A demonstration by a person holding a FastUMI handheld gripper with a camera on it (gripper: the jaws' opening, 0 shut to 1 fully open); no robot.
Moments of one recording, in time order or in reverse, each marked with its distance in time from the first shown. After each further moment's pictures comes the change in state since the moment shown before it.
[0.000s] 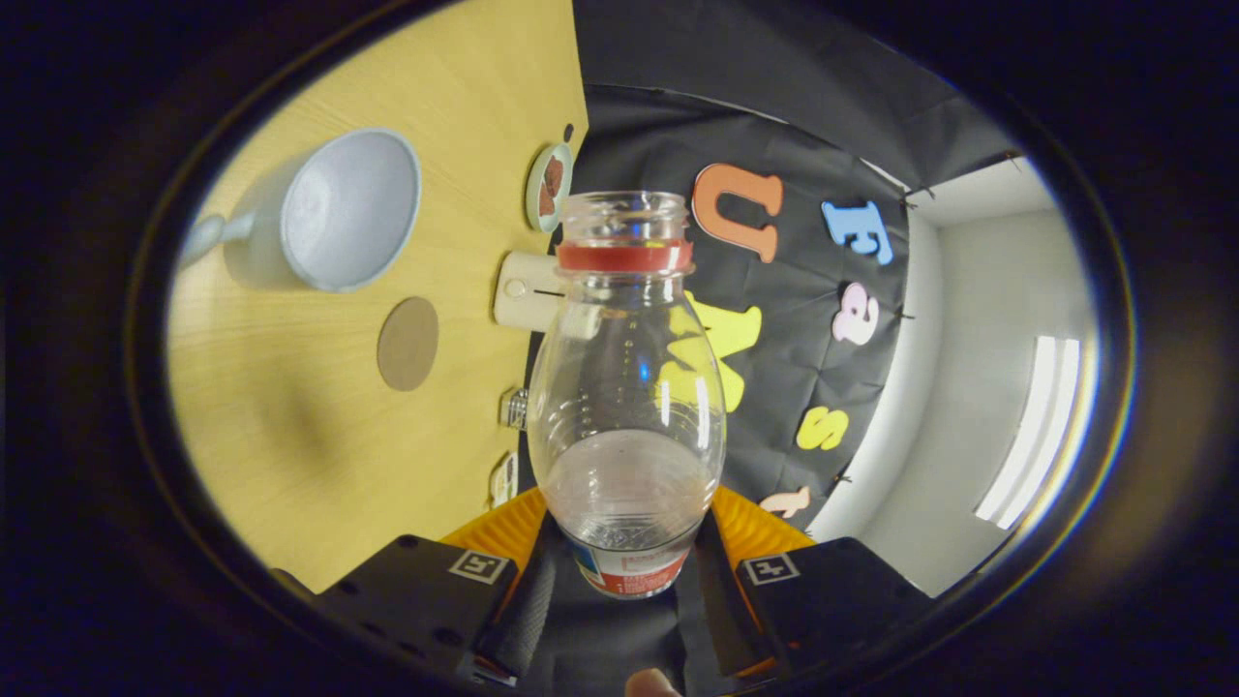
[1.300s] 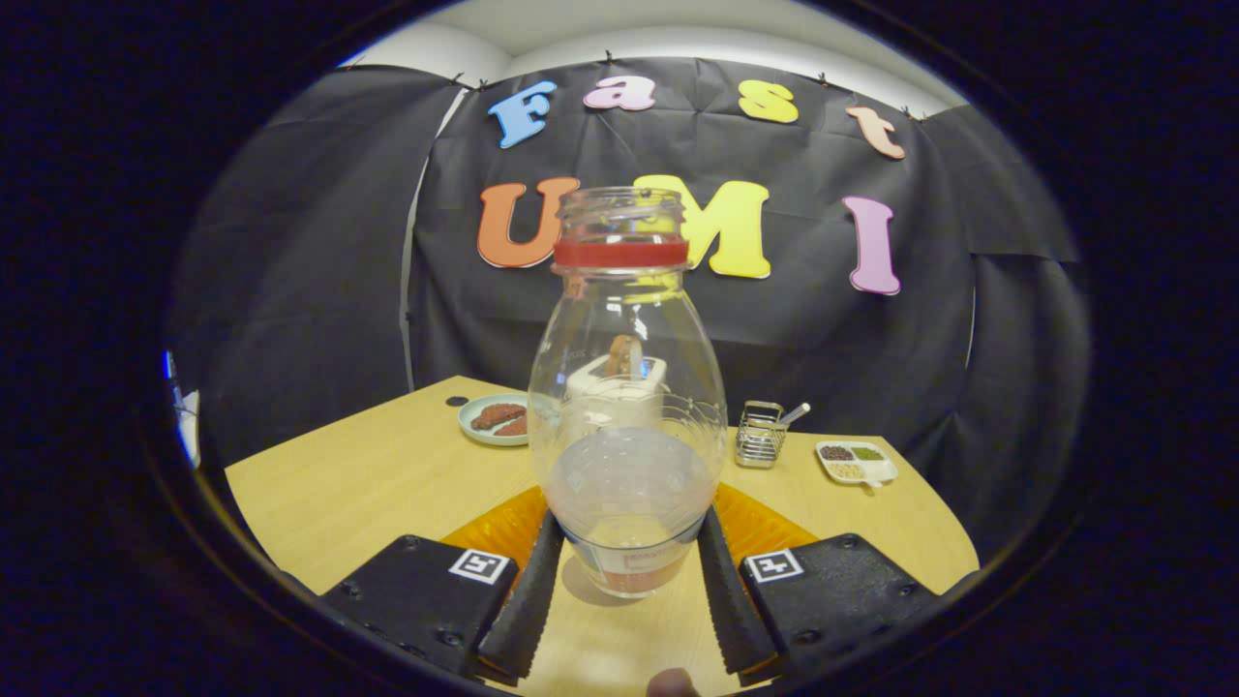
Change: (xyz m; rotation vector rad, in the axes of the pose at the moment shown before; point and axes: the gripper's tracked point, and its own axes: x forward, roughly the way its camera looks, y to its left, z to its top) arm 0.081 0.018 0.039 1.545 -0.120 0.513
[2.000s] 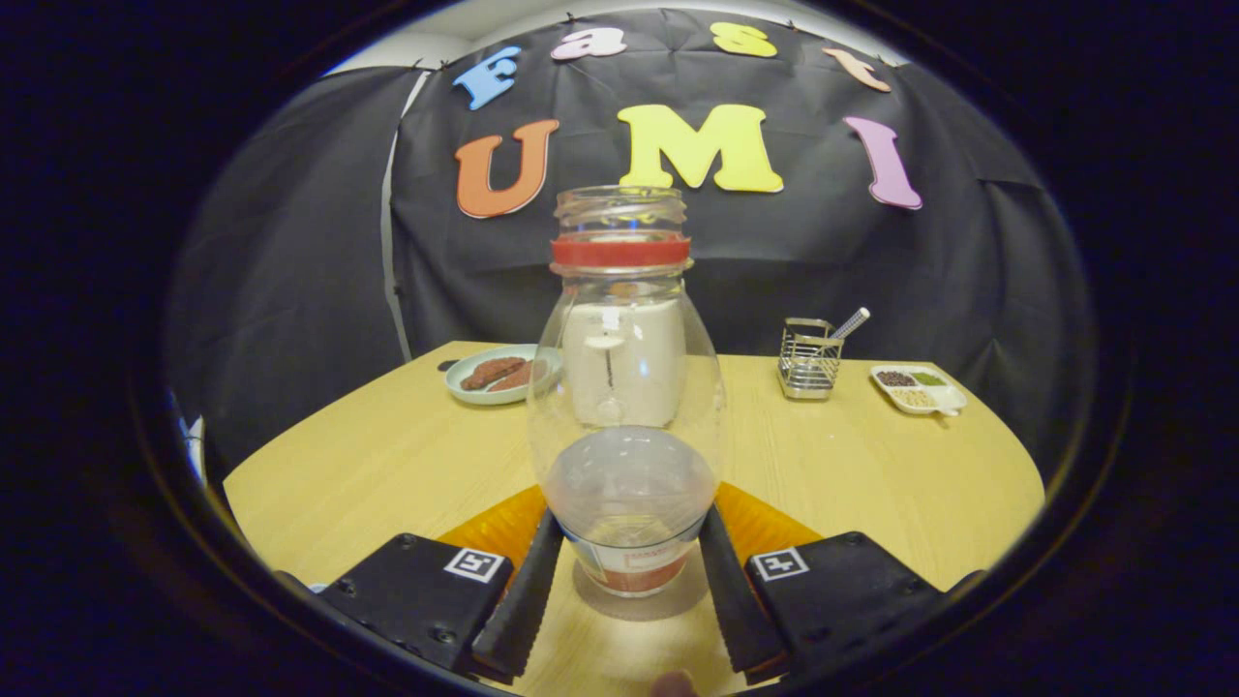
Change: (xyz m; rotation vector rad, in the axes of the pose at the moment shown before) arm 0.077 0.006 -0.075 0.088 0.143 0.018
